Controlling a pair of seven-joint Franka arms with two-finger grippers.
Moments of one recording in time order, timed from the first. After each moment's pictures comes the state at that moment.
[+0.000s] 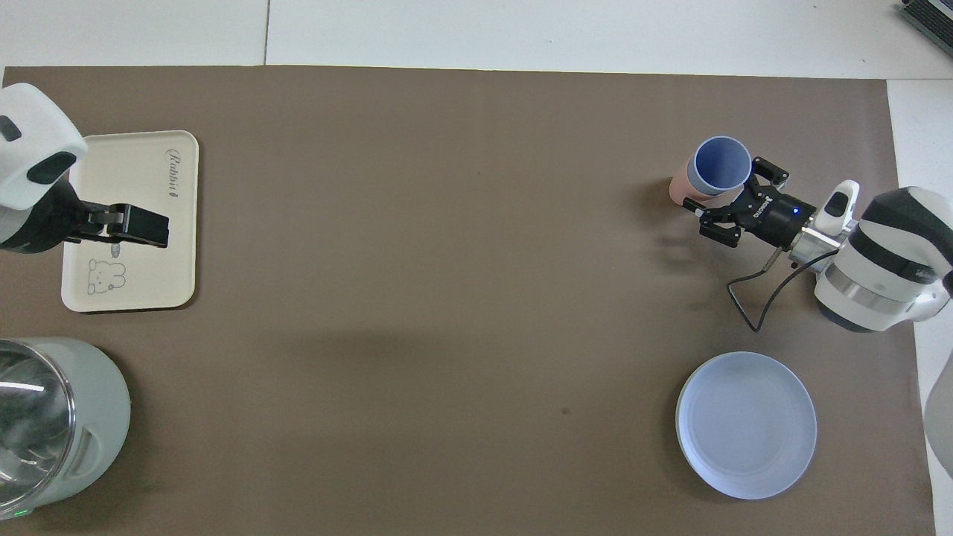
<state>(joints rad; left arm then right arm) 0.06 -0.03 -0.18 -1.66 0.01 1.68 -0.01 -0.16 0.44 0.00 -1.99 1.69 2.26 -2.30</state>
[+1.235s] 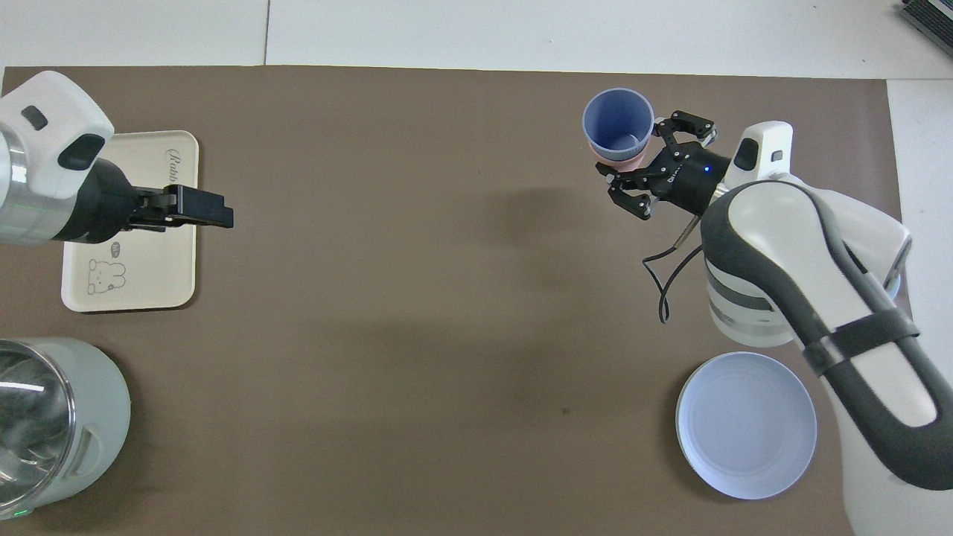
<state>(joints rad) 0.01 -0.03 -0.20 -1.72 -0.28 1.85 -0.11 0.25 0.22 0.00 -1.94 1.20 2.72 -1.72</state>
